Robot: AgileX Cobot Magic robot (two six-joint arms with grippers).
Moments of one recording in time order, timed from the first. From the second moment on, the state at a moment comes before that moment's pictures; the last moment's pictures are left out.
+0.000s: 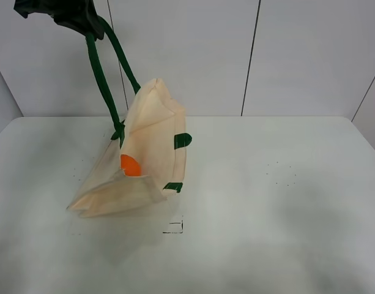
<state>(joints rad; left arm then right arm) -0.28 1.82 -2.10 -0.06 1.19 -0.21 -0.01 0.00 -0.50 0.00 1.03 0.02</state>
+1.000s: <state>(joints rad) -0.28 2.16 -1.97 -0.23 1.09 -0.09 -0.01 0.00 -0.50 0.01 1.03 0.02</state>
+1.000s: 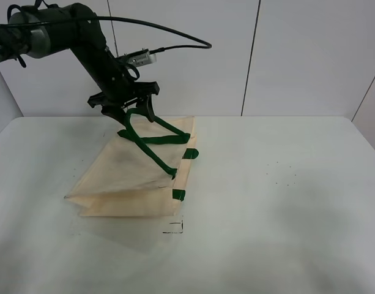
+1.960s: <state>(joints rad) -0.04 2.15 -1.97 0.07 1.17 -0.18 -0.01 0.00 -0.50 0.01 1.03 0.02</state>
